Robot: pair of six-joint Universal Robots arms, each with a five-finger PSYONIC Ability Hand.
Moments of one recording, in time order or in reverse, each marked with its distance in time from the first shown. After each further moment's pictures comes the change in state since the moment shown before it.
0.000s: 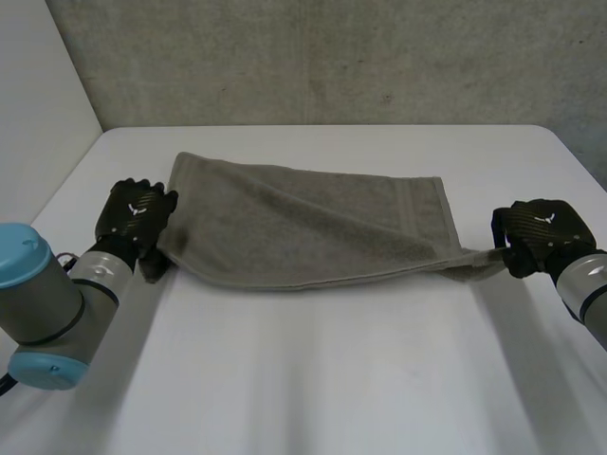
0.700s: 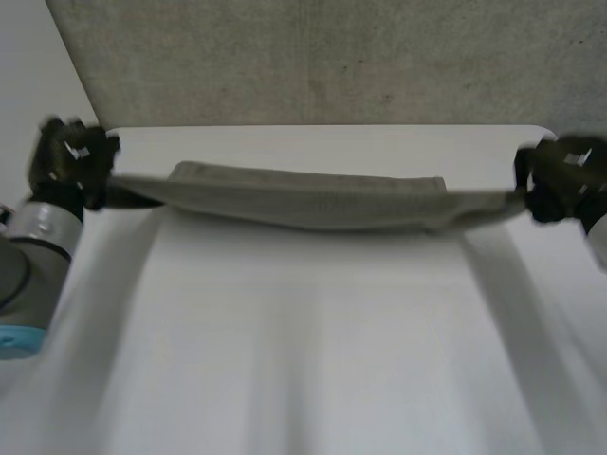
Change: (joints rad) left arm 0.057 0.235 0.012 -0.038 -0.063 0.065; right arm 0.007 -0.162 -0.095 0.059 0.003 0.006; left_hand 0.621 0.678 0.678 0.678 0.651; right_hand 0.000 0.000 0.000 0.000 0.000
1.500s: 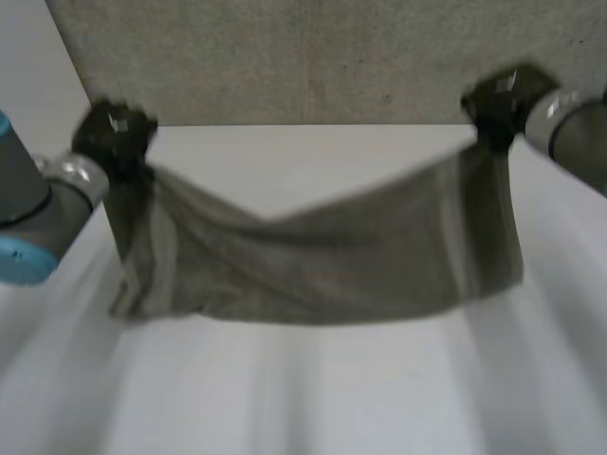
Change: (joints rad) left arm -0.050 -0.272 0.559 -0.389 0.078 -0.007; right arm 0.219 0.529 -1.091 0.629 0.168 -0.260; left_hand 0.000 0.003 0.003 0.004 0.008; right_hand 0.000 0.000 0.002 0.000 0.000
